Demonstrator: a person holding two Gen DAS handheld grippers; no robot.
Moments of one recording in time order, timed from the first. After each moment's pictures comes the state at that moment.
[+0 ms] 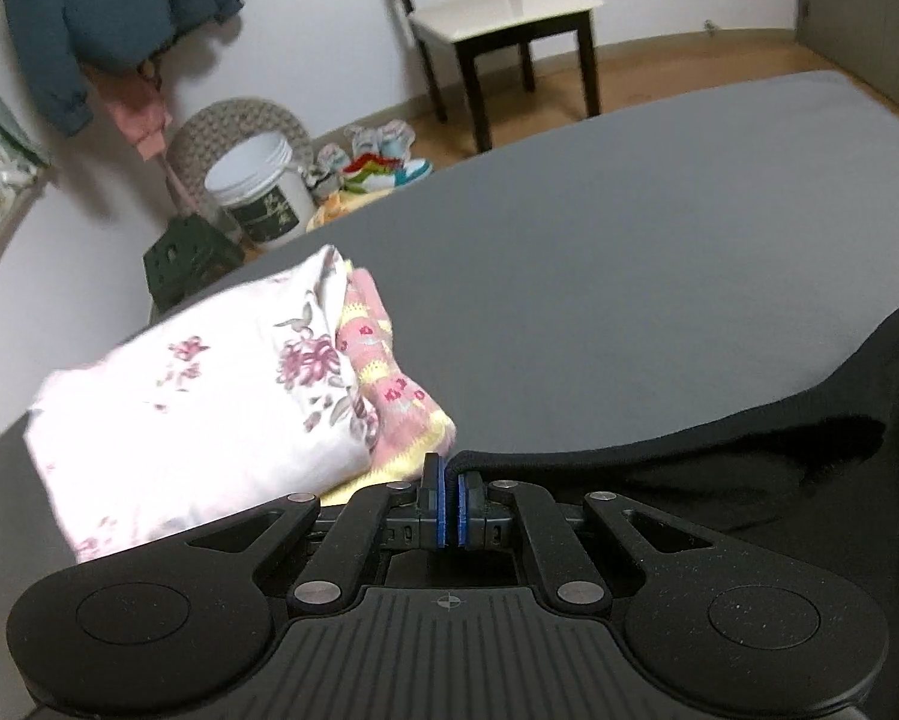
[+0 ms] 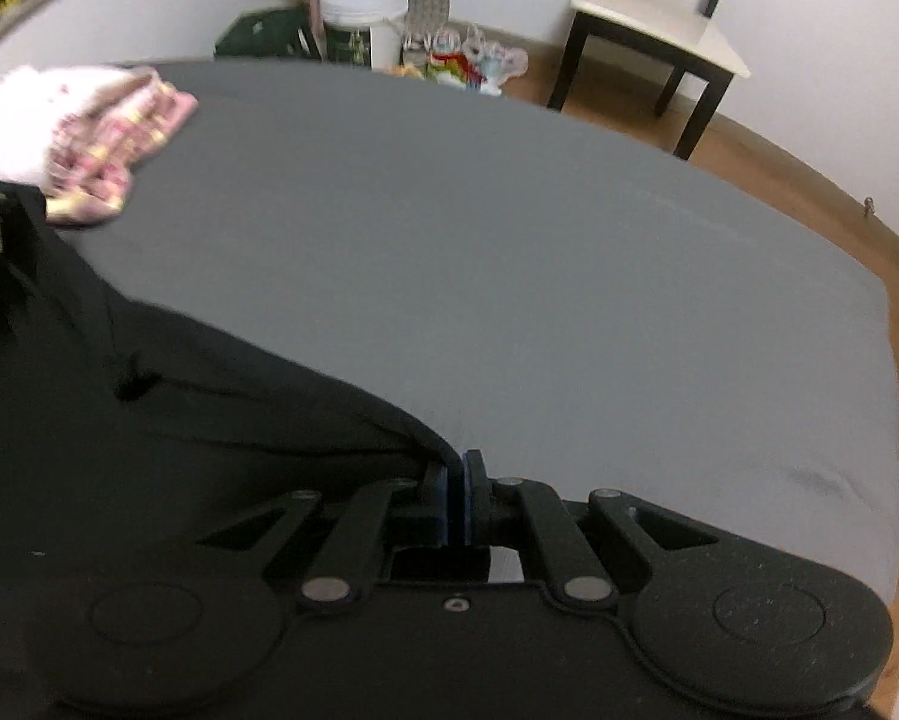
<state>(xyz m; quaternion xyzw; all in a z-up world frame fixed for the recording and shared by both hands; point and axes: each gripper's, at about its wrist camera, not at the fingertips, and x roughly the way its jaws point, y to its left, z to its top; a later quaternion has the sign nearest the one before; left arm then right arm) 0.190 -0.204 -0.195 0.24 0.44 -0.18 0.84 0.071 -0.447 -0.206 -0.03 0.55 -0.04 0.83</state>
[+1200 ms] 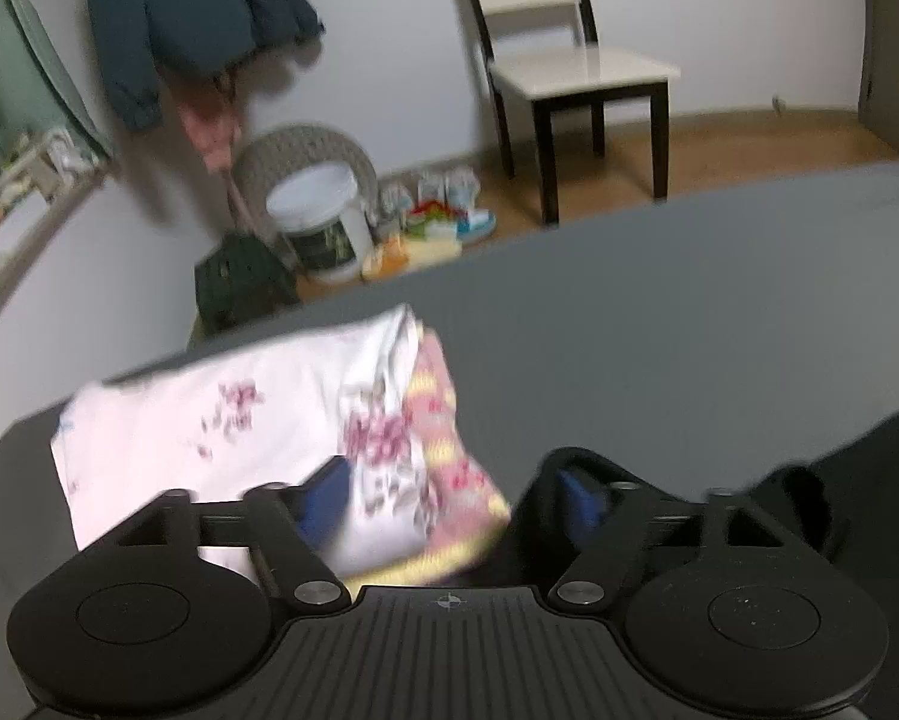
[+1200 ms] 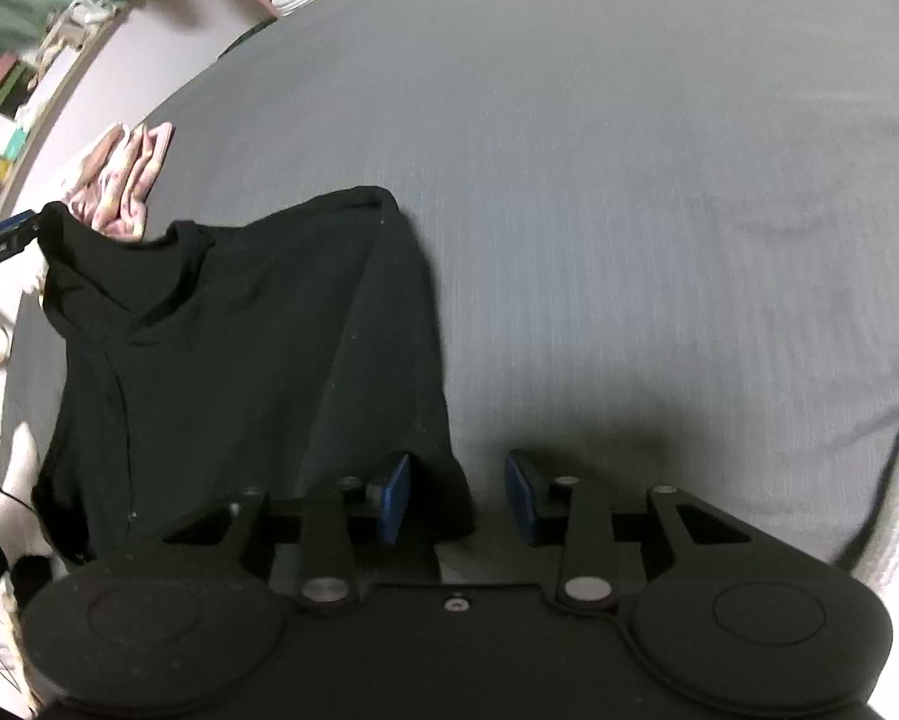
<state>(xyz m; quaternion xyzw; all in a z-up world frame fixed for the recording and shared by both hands) 0.203 -0.195 -0.169 0.20 0.40 -0.13 0.89 -0.024 -0.523 -0.257 0.25 0.58 0.02 0.77</state>
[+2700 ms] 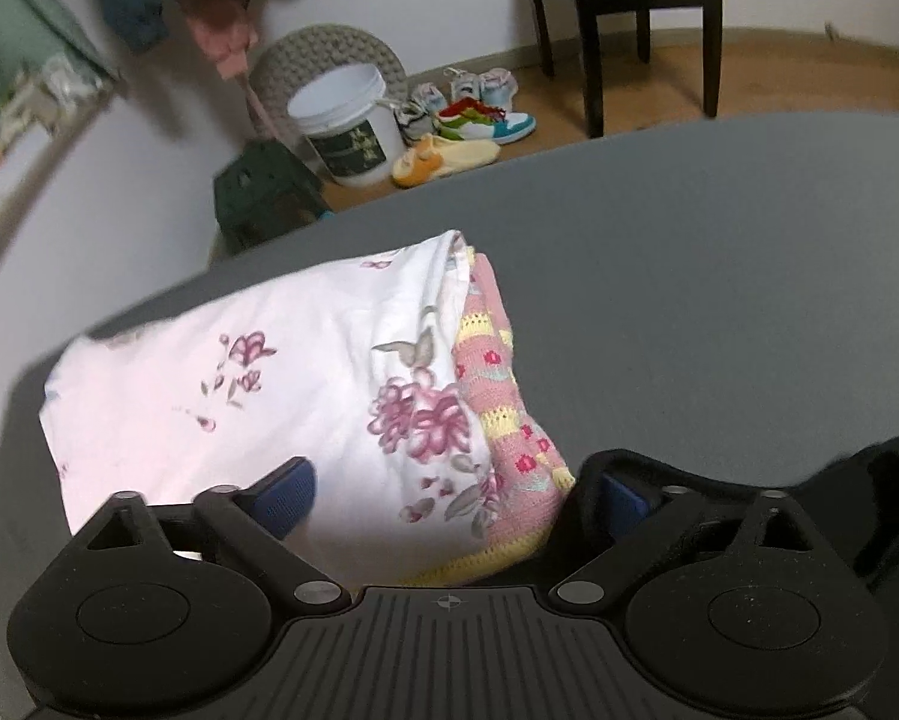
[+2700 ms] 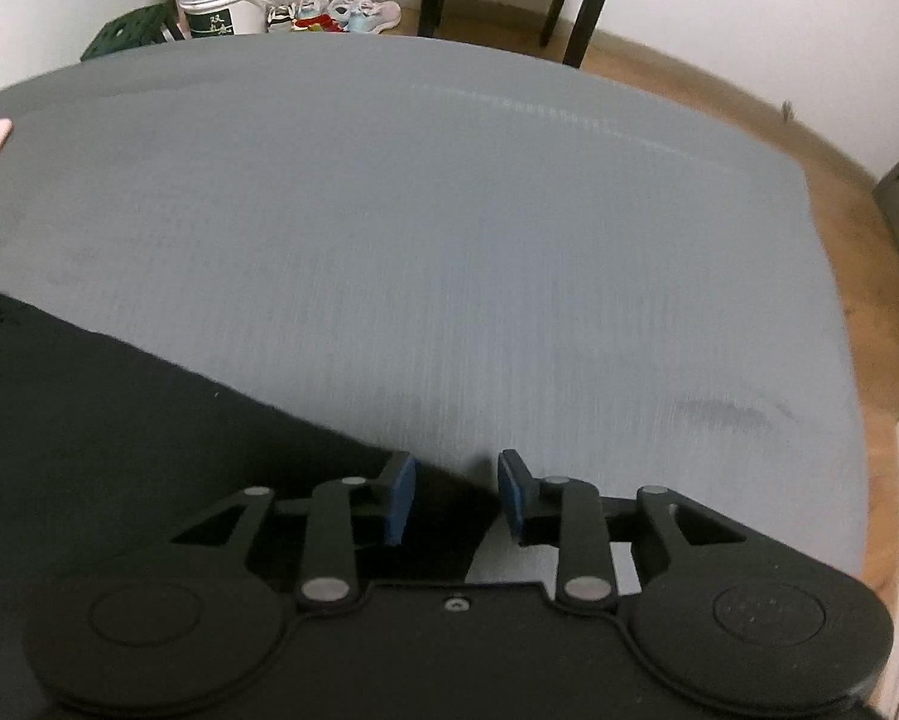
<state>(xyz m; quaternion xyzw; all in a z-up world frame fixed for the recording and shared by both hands) 0.255 -0.191 -0.186 0.20 0.49 -0.10 0.84 0.036 -0.549 -0.225 0.03 0.57 -0.13 0.81</state>
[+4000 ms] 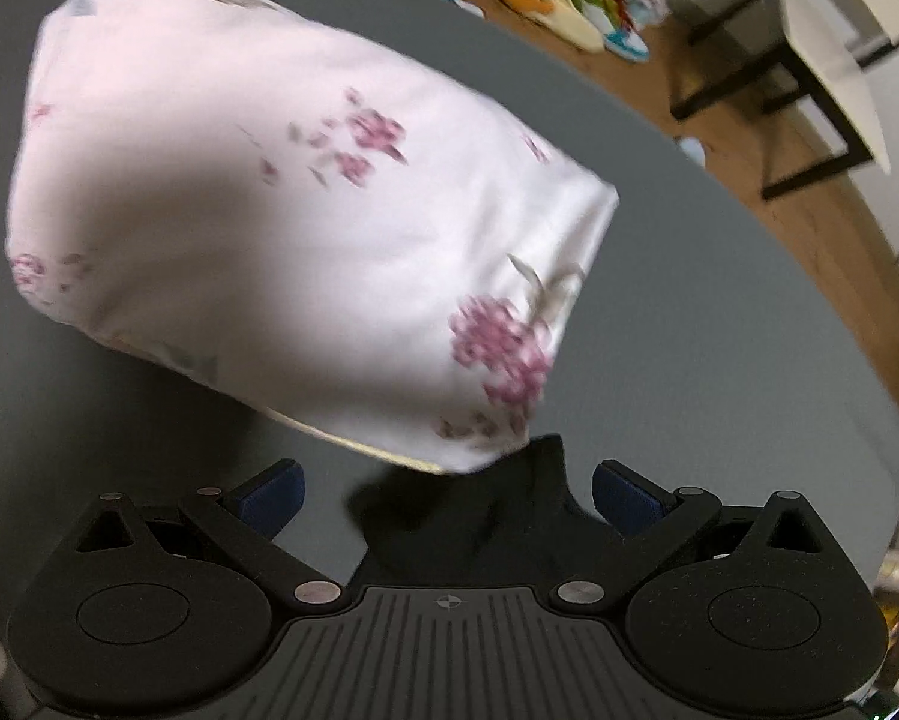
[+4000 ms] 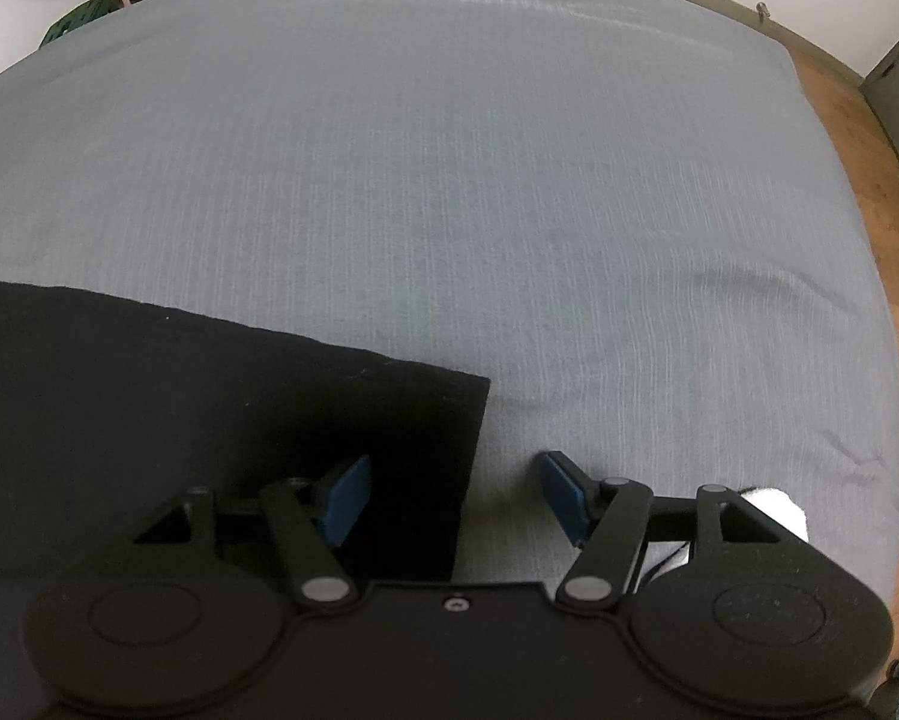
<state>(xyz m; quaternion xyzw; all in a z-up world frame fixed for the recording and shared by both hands) 0.311 -0.105 -0.182 -0.16 0.67 -0.01 0.72 0.034 -0.570 -0.248 0.09 0.61 -0.17 0.77</state>
